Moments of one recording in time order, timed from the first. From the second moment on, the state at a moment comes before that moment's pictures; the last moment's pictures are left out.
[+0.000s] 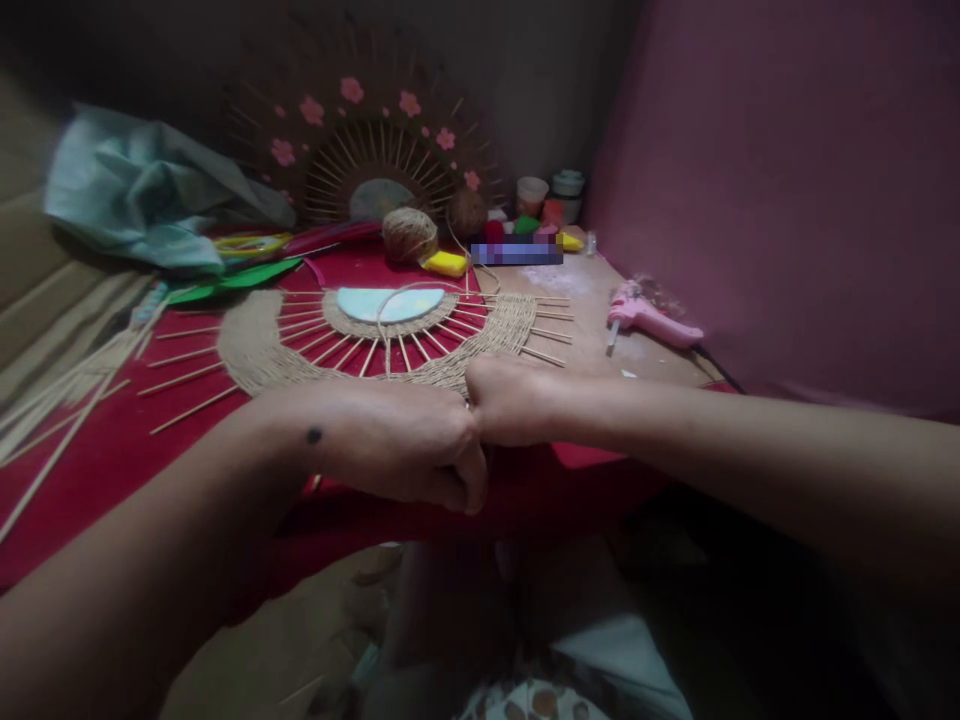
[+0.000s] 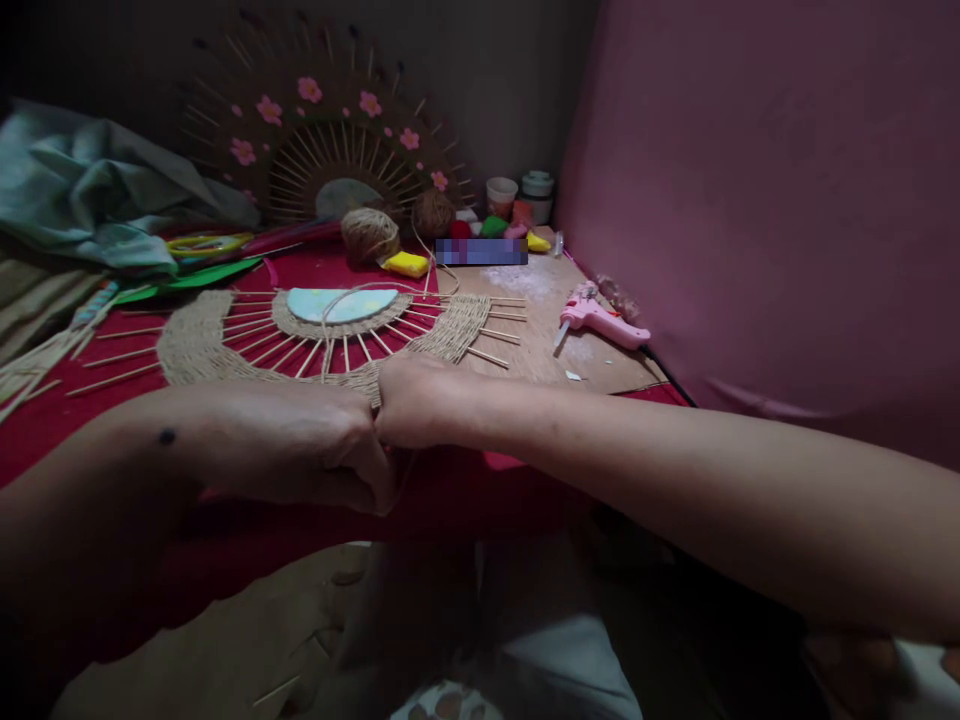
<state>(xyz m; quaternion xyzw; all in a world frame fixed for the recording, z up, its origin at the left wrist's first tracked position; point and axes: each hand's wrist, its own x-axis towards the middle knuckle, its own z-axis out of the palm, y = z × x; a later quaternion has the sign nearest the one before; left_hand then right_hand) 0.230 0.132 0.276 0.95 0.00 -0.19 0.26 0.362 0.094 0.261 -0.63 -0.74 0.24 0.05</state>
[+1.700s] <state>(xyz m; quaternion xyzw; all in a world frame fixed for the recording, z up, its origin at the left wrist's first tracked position) 0.146 0.180 0.267 0.91 0.16 -0.11 0.38 0.344 0.105 0.228 -0.33 -0.91 0.15 0.22</state>
